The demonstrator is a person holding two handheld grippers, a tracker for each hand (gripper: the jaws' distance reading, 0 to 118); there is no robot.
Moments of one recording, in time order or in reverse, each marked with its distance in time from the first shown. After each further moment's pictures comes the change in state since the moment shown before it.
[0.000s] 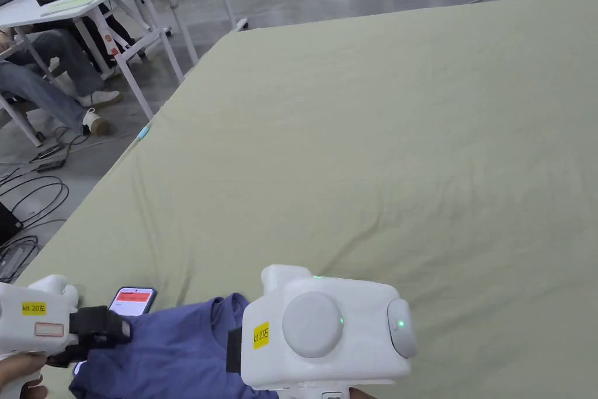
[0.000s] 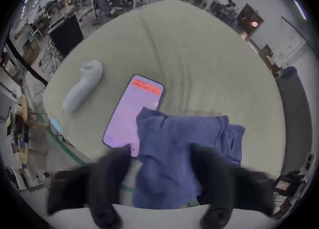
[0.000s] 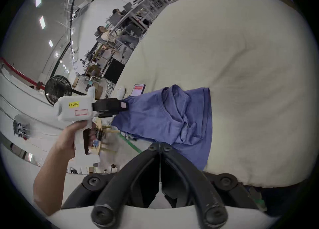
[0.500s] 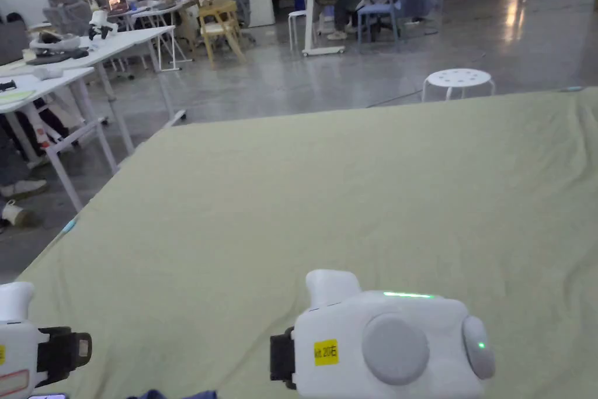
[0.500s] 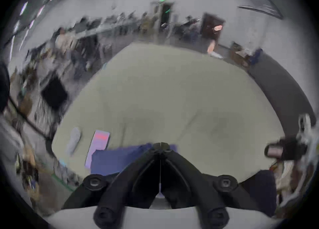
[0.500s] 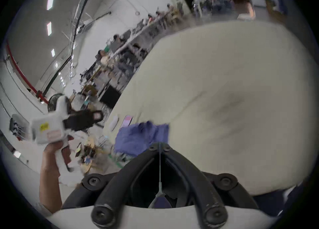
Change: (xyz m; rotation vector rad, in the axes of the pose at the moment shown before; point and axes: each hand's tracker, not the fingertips) left arm 0.197 -0.050 0.143 0.379 -0.103 -0.373; right arm 0.075 -0.005 0.188 0.335 -0.113 0.039
